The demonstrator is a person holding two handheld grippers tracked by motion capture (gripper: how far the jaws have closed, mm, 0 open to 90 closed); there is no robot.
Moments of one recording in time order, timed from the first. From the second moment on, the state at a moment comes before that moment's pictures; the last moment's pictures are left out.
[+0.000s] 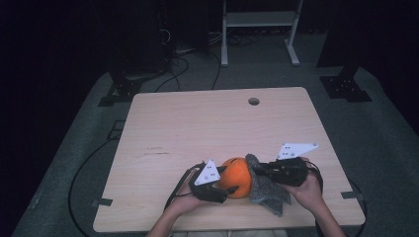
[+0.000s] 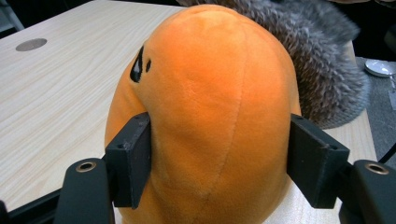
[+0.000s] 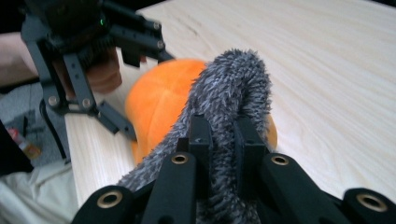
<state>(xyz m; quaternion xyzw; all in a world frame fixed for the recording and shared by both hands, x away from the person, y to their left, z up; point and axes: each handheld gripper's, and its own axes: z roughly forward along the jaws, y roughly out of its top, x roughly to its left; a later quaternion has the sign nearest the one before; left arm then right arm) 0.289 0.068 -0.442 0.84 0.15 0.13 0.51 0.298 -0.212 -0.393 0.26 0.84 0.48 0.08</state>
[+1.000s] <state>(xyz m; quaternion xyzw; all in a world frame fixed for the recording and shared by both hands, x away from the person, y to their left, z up) 0.280 0.061 -0.444 0.84 0.15 0.15 0.50 0.284 -0.188 -0.379 0.24 0.85 0.46 0.10</state>
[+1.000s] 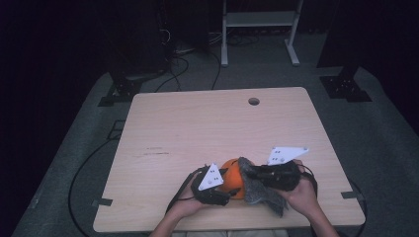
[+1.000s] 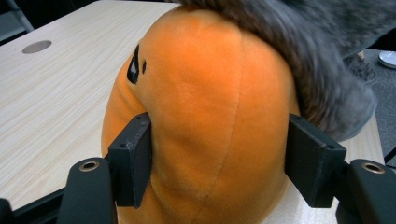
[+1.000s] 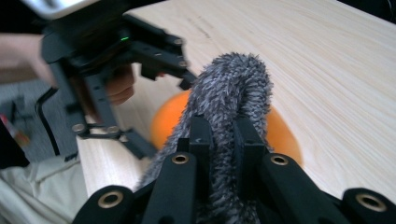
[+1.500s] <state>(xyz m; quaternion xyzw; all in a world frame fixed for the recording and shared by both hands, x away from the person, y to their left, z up) 0.288 0.061 -0.445 0.82 0.19 0.12 0.53 0.291 -0.201 -0.384 0.26 0.83 0.48 0.08</state>
